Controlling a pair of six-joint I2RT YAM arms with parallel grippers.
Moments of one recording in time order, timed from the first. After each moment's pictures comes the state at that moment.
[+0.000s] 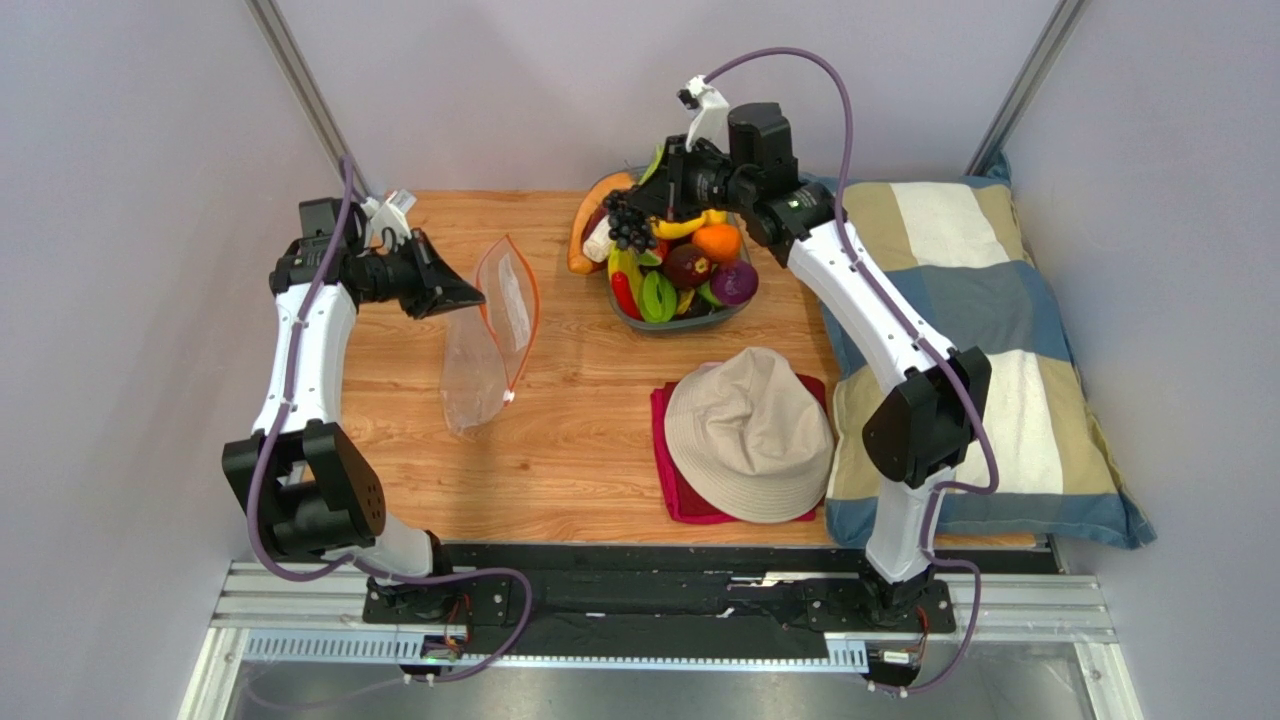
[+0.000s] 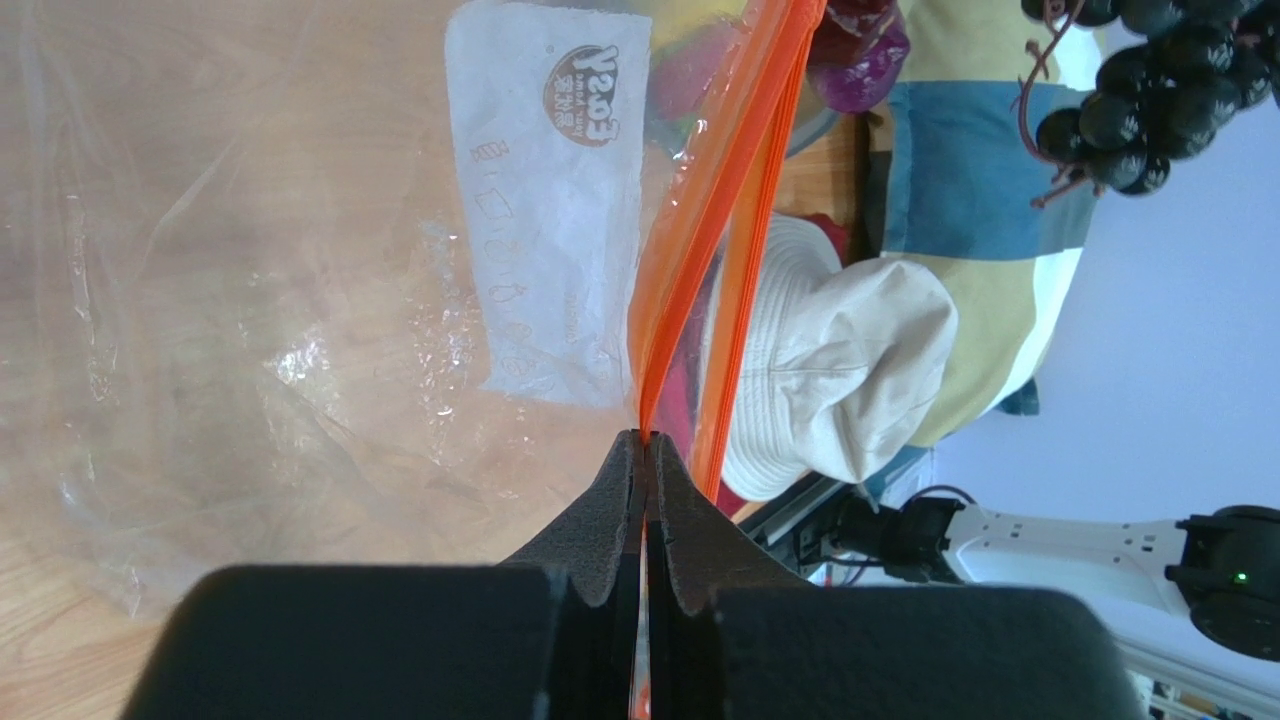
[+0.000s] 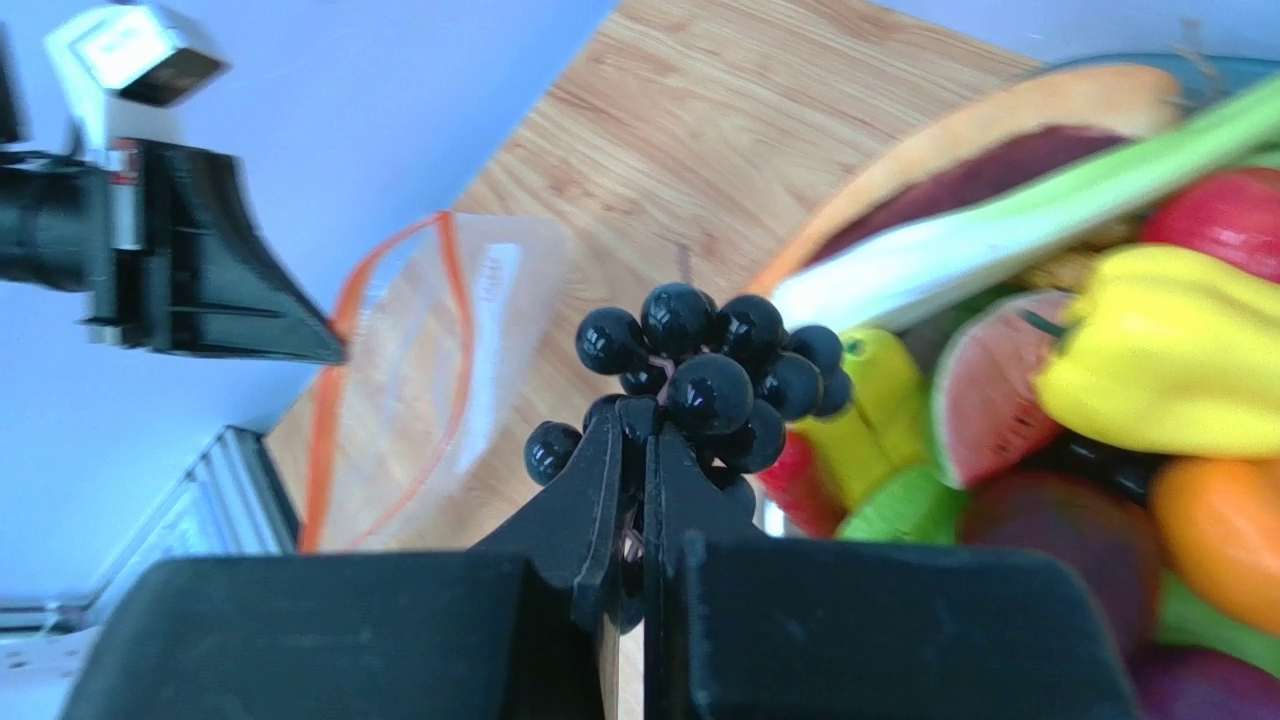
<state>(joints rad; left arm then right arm) 0.22 1.50 1.40 -0.83 0.84 -0.25 0.47 1.90 1.98 -0.38 -0.48 0.33</state>
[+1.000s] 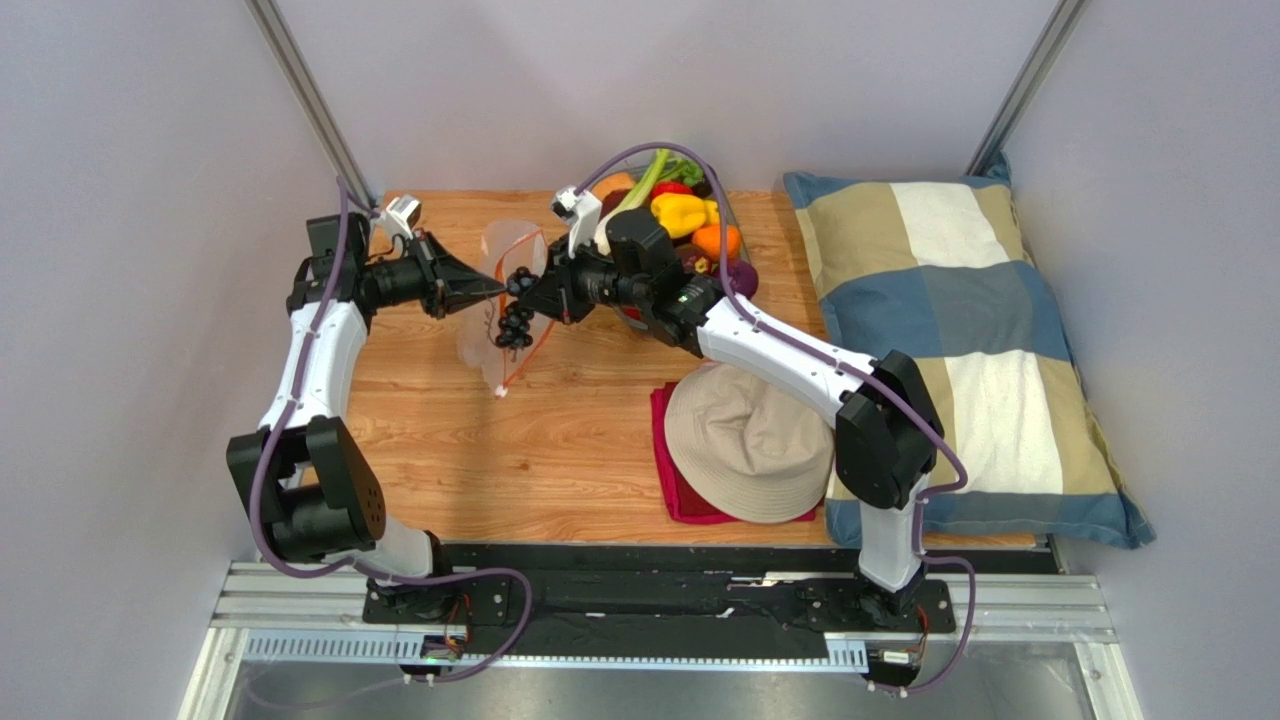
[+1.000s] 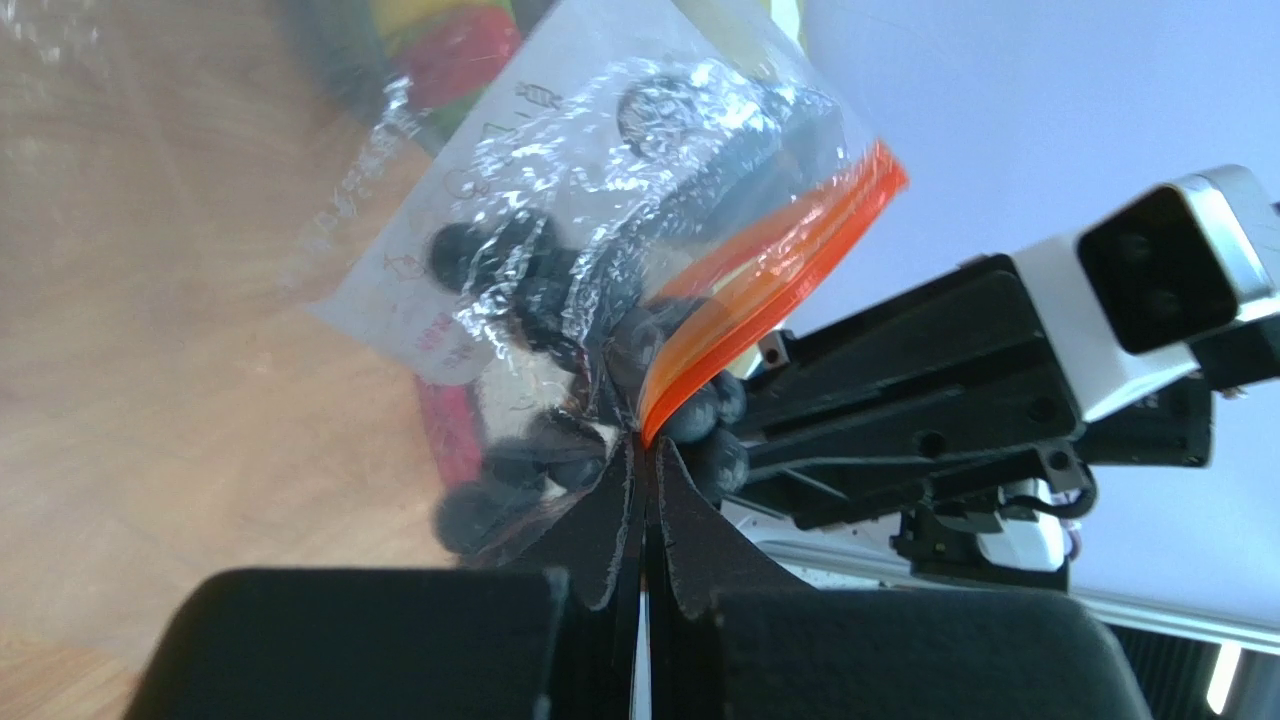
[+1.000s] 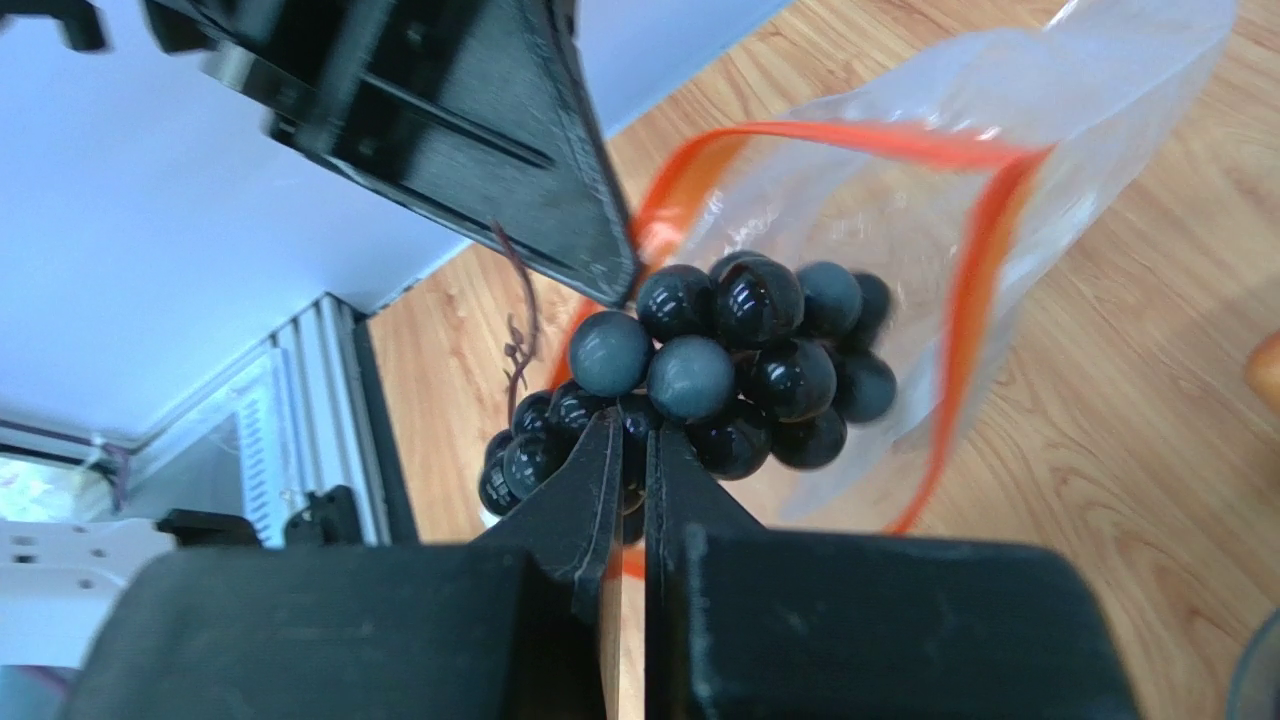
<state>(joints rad) 0.22 1.48 1.23 -0.47 1.15 -0.63 0.82 1.91 1.67 0.02 -0.40 0.35</state>
